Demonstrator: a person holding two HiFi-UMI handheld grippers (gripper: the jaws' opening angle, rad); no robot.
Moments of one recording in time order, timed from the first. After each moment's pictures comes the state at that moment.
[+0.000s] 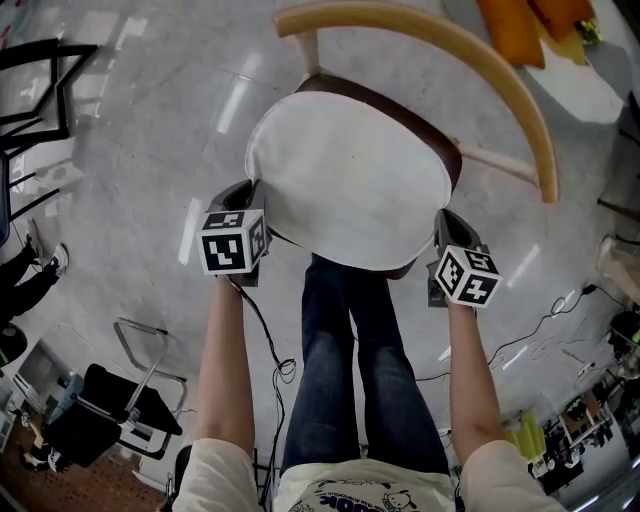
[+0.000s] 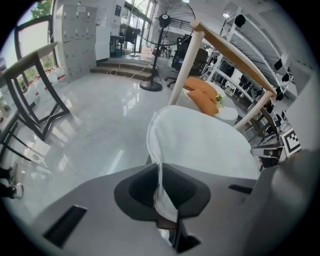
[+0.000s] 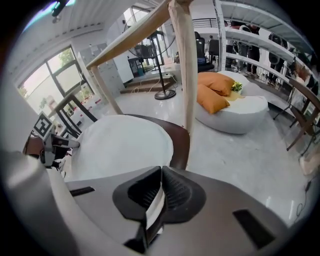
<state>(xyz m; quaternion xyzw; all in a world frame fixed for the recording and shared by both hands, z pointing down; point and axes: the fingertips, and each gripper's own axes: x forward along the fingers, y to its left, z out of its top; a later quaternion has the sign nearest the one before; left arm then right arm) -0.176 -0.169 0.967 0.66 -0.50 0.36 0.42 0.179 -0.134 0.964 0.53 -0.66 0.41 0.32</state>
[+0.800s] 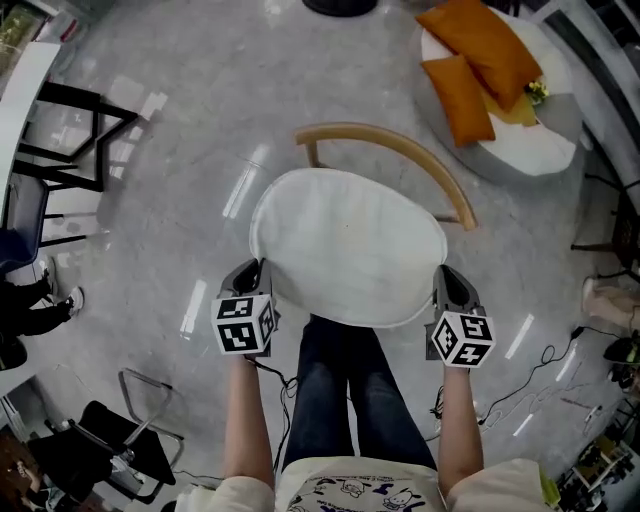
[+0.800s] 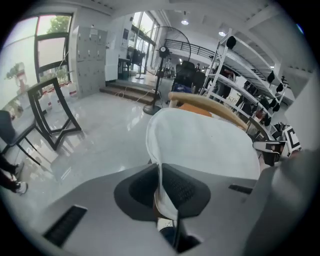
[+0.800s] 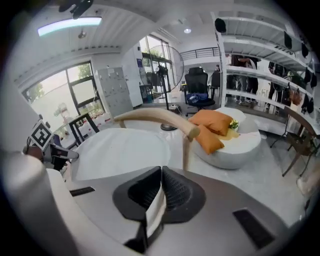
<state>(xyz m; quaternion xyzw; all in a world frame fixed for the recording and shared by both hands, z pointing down) -0.163 -0.138 0.745 0.68 -0.56 0.29 0.37 0.191 -0.145 0.721 0.56 -0.72 0.31 0.25</state>
